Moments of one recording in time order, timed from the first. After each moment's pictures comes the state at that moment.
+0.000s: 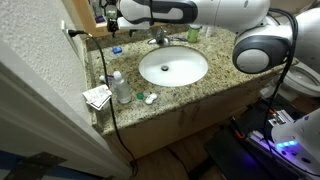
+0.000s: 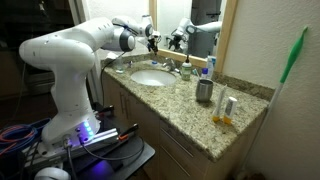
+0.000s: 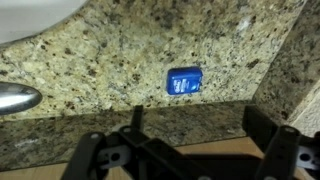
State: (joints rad) arm 0.45 1.27 0.03 -0.41 -0.04 2.12 0.52
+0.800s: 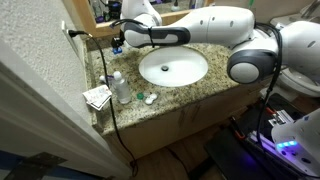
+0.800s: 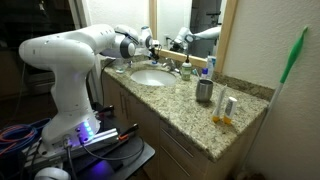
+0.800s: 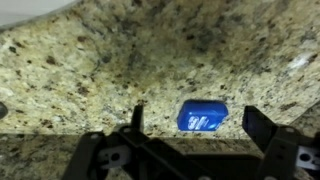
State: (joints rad) arm 0.46 1.39 0.02 -0.42 -0.09 2.29 0.38
